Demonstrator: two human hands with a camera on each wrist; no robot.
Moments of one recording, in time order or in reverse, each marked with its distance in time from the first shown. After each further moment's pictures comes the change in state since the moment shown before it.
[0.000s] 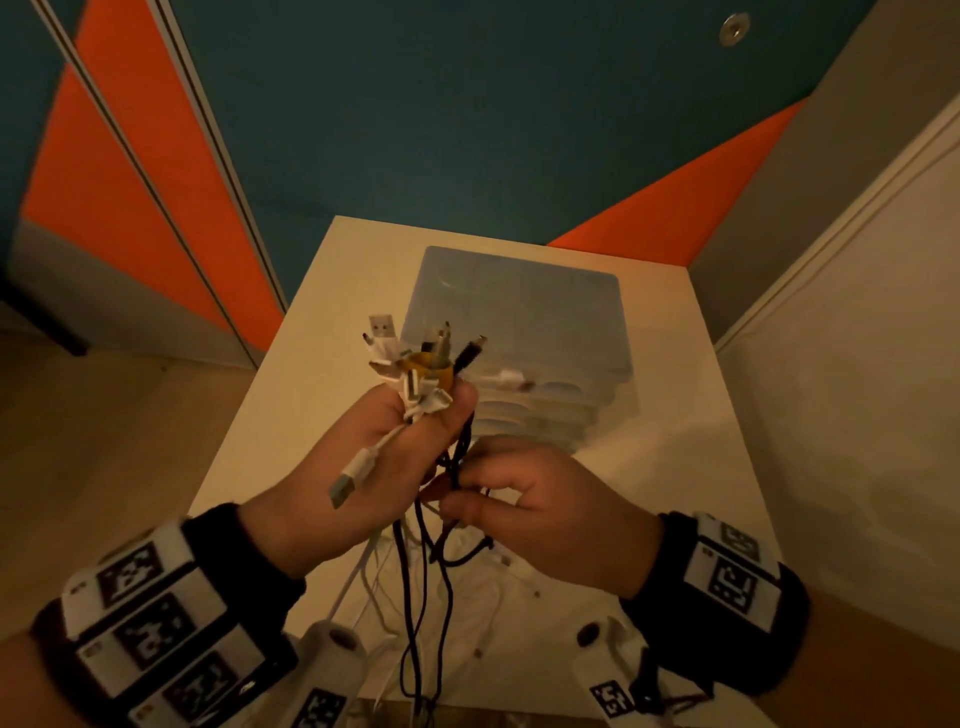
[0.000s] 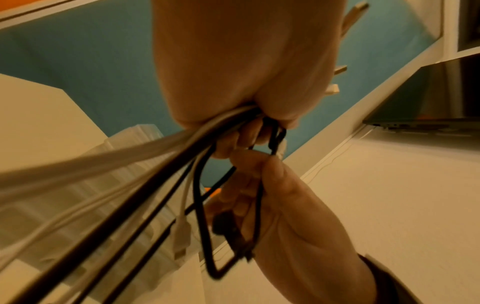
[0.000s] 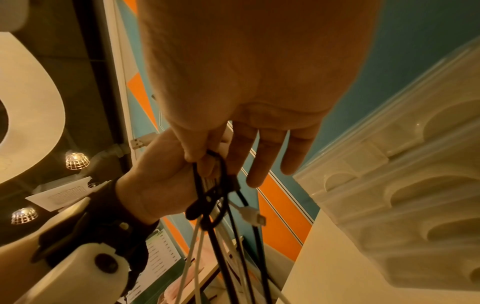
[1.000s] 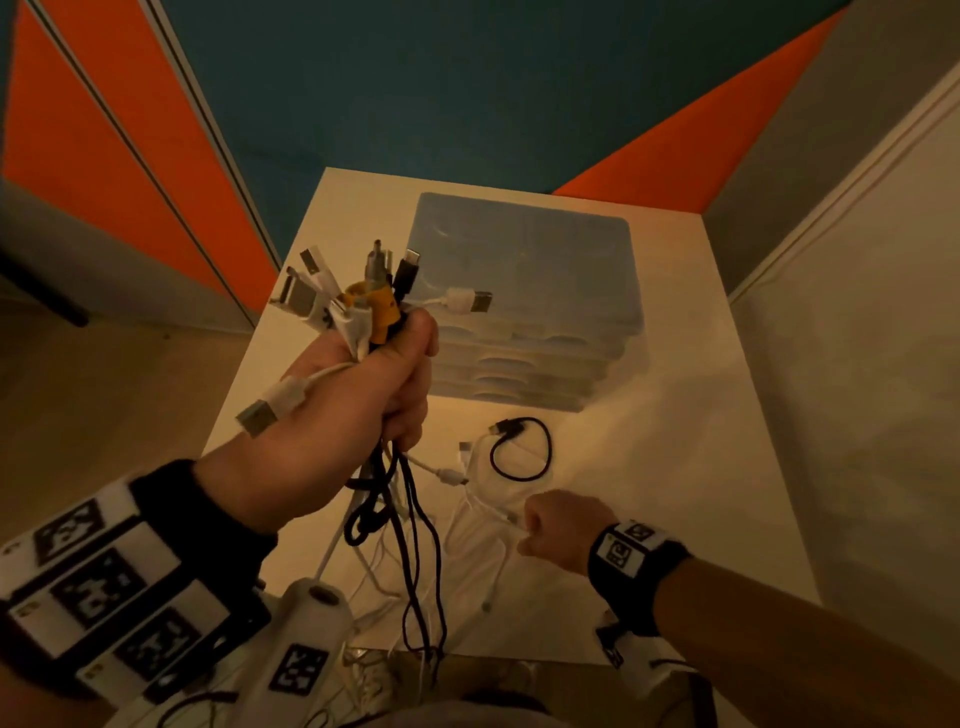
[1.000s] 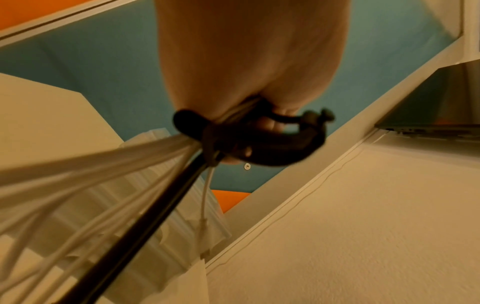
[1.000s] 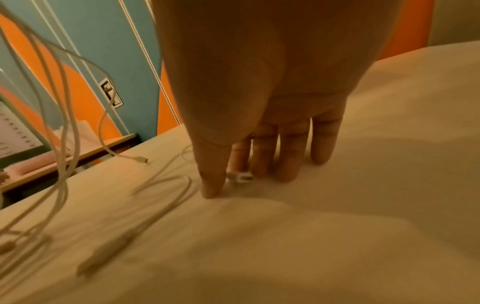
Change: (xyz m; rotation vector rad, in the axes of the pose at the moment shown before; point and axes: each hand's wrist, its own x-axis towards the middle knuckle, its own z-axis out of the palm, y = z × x) left_hand 0.007 -0.010 -0.010 -0.405 -0.042 -0.196; right_hand -0.041 0.167 0.064 -0.596 -0.423 0.724
